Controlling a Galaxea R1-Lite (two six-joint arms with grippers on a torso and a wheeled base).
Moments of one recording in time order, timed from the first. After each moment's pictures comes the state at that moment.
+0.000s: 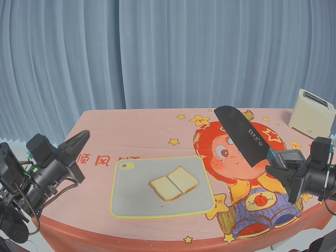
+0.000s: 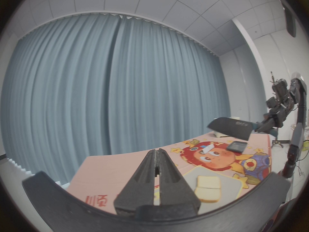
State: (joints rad) left arm -0.42 1.45 -0.19 -1.37 0.00 0.04; right arm 0.77 1.16 -0.58 -0.15 -0.24 0.16
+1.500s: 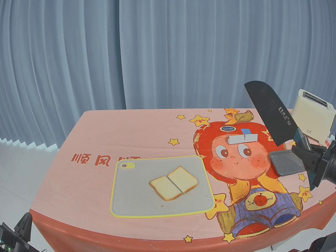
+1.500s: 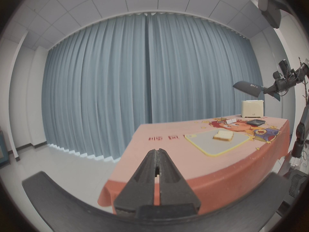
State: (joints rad) left arm -0.07 0.11 -0.02 -0.06 0.02 0.04; right arm 0.61 1.00 -0.57 -0.15 -0.19 0.12
